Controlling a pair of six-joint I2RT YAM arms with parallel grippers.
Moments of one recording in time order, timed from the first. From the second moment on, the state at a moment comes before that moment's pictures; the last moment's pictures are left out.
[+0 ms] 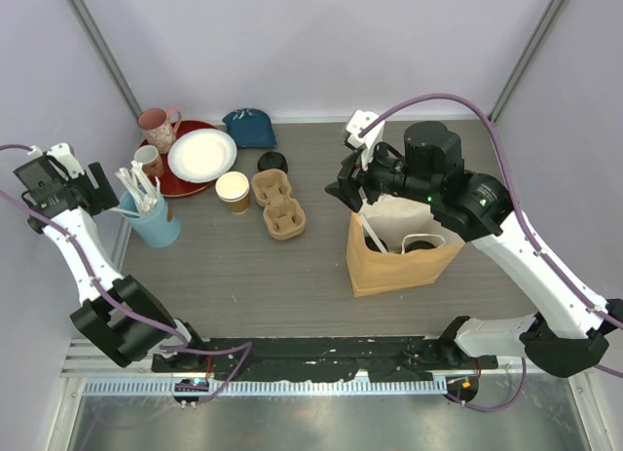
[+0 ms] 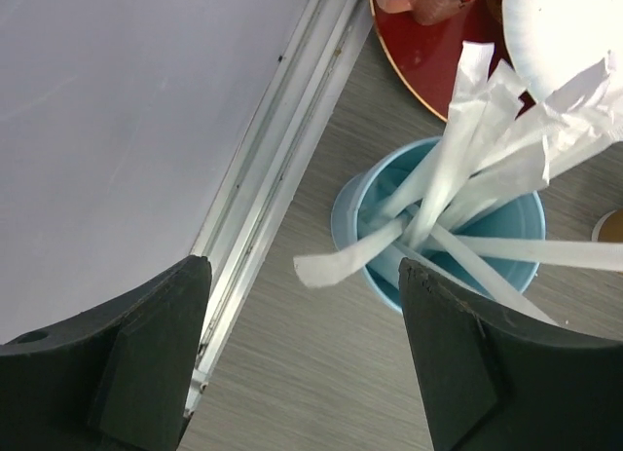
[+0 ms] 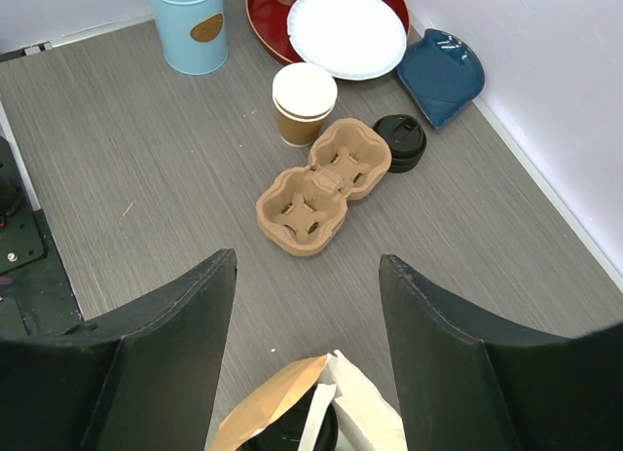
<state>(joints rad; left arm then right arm) 0.70 1.33 1.29 -0.67 0.22 0.15 0.77 1.23 1.61 -0.66 -0.21 -0.23</state>
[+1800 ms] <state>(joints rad) 0.68 1.39 2.12 -0.98 0.81 0.14 0.77 1.19 1.58 -0.65 -0.35 -0.26</state>
